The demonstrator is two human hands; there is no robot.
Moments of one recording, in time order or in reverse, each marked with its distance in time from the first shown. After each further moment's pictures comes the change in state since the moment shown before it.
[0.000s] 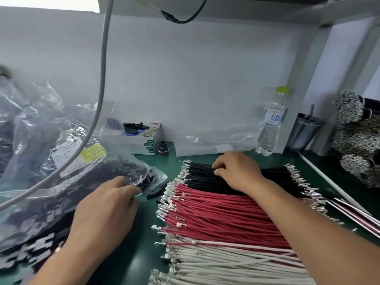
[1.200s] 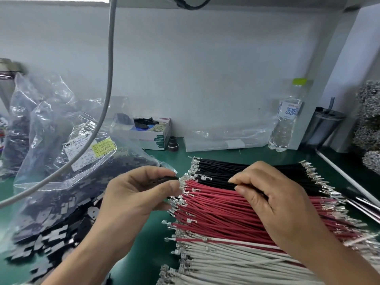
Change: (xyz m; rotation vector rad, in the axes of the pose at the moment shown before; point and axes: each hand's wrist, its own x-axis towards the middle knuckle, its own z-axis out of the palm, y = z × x) left_hand -0.006 0.040 -0.028 -1.481 -0.041 -0.334; right_hand -0.124 -0.035 -0.041 0.361 0.294 -0.321
